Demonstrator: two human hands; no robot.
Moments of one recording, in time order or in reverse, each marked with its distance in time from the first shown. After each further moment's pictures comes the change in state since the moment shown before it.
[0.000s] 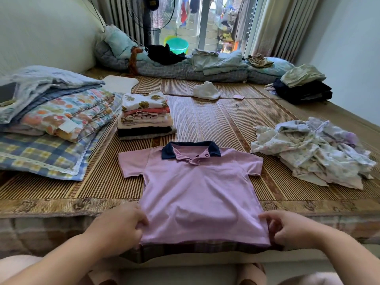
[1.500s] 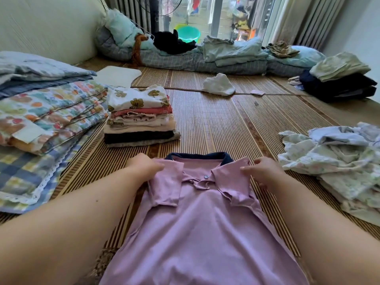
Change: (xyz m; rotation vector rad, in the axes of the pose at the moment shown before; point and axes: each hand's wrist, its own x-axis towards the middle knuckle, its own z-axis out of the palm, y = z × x) left_hand 0.248 -0.015 -0.035 -0.447 0.214 -0.576; right_hand 0.216 -0.106 -0.084 0.390 0.461 0.058
